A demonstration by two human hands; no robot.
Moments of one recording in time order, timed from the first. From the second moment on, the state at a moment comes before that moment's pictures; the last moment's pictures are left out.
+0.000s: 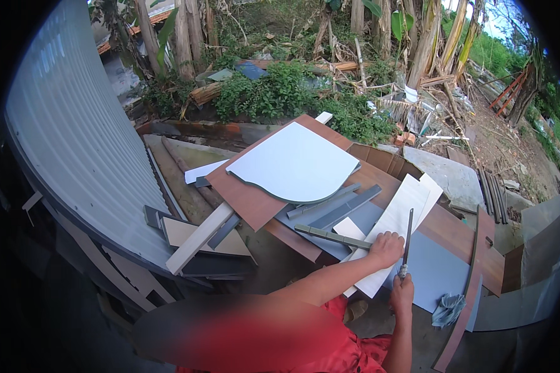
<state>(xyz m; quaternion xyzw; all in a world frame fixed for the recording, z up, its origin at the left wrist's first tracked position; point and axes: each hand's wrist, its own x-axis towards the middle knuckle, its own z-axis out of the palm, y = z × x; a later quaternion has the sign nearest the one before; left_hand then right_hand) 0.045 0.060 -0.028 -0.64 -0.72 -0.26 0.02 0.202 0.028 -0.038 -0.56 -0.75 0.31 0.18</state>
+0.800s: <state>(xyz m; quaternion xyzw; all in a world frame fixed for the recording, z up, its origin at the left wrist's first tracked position) 0.042 0.064 -0.023 -0.63 -0.74 -0.24 -0.01 0.267 -0.075 -0.039 -0.54 -0.77 0.31 0.18</state>
